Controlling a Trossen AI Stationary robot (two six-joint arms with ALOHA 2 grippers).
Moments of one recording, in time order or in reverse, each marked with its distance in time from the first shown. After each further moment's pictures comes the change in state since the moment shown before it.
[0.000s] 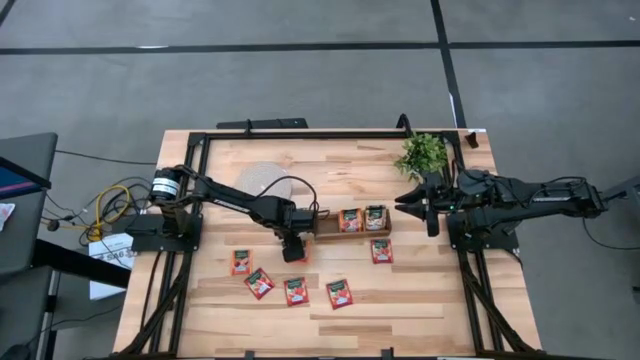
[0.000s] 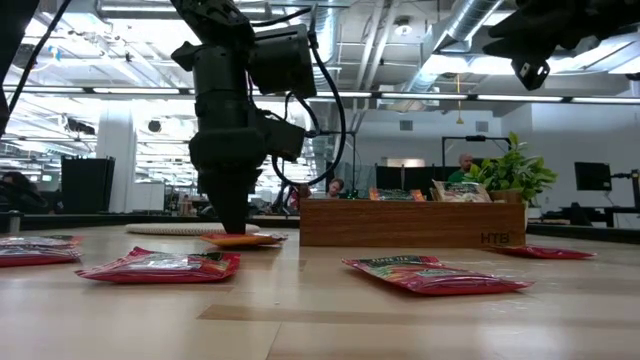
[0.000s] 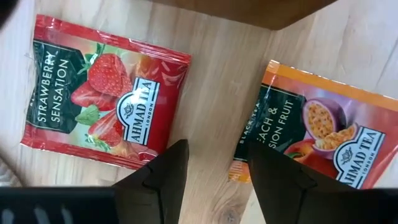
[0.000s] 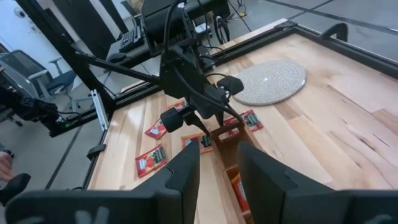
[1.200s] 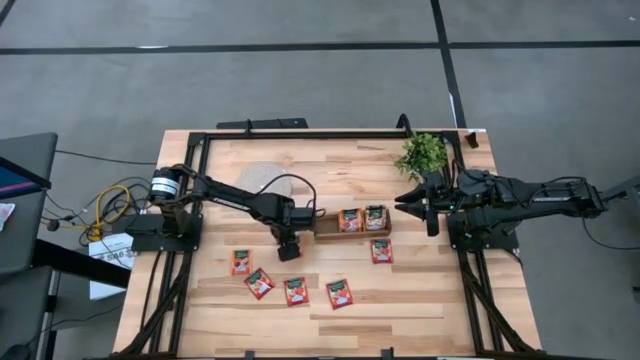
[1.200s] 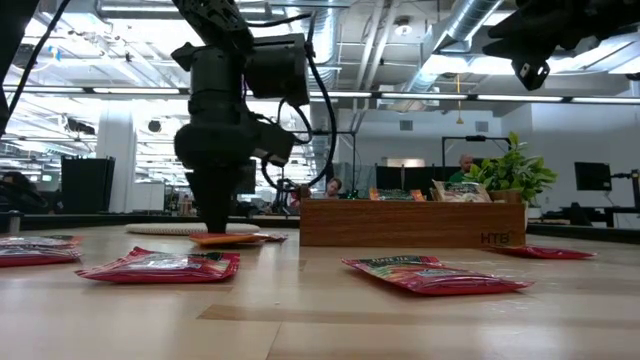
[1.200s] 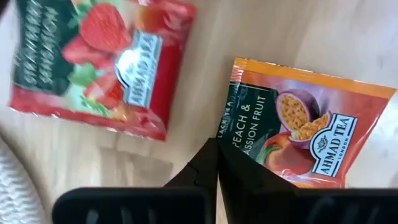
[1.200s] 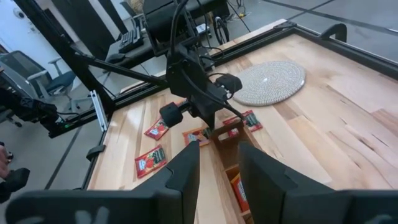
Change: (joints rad) left arm 0.001 -0.012 -0.002 -0.132 0.105 -0.003; right arm 0.000 0.000 0.000 0.000 0.004 0.001
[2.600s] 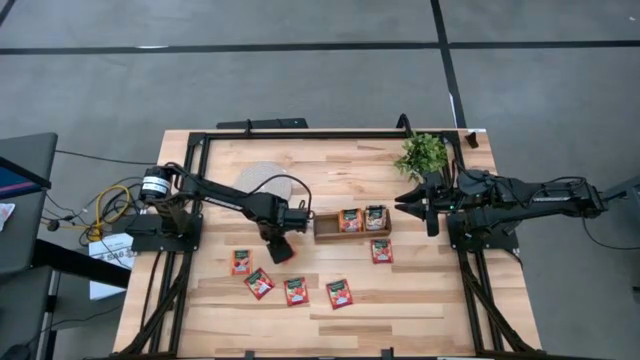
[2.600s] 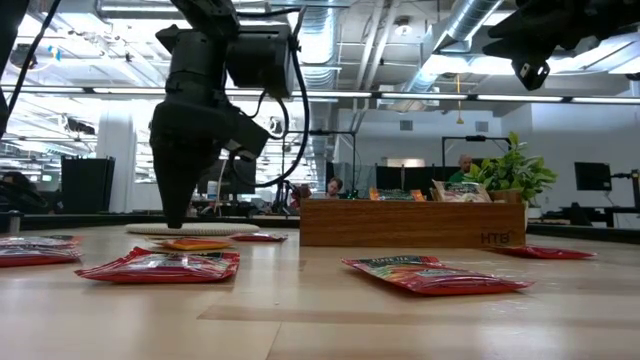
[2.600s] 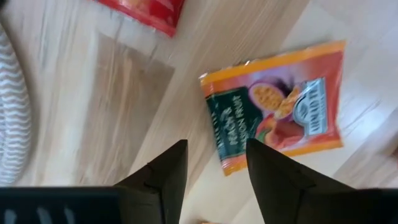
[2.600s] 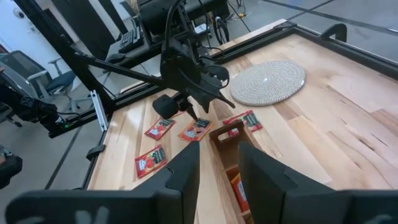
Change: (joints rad) left arm -0.002 -0.095 -0.007 -0.112 0.017 -0.187; right arm 0.000 0.000 0.000 0.000 0.000 0.000
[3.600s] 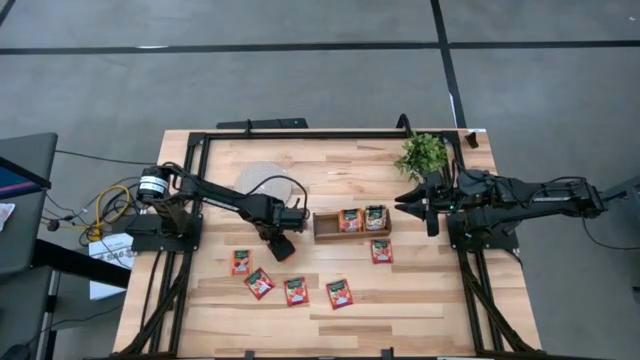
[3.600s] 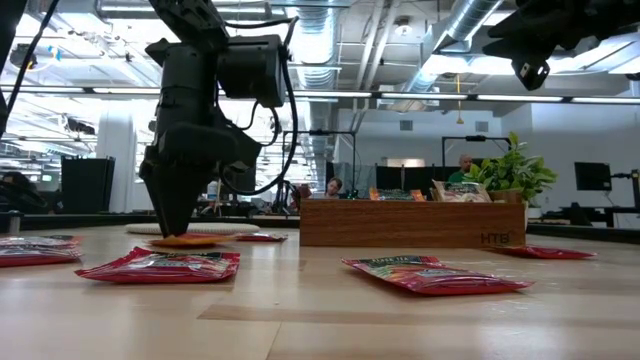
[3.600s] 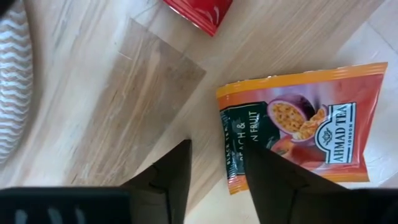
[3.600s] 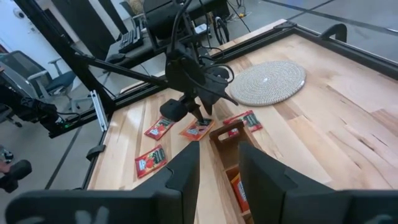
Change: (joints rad) left arm 0.001 0.002 -0.096 0.148 -0.024 -0.154; right arm 0.000 0.000 0.000 0.000 0.000 0.000
